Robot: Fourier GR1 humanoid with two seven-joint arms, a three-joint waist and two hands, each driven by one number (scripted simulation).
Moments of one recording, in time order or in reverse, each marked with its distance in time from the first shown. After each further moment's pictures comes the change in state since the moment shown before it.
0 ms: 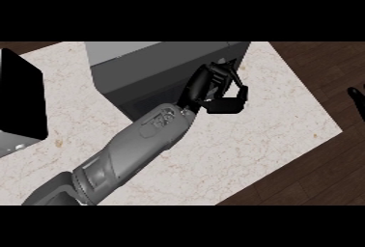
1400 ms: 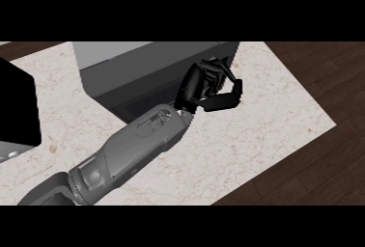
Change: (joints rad) left arm 0.012 0.022 -0.025 -0.029 0.101 0.136 -0.082; right arm -0.117 -0.120 -0.066 0.037 -0.120 0.021 0.095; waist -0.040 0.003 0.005
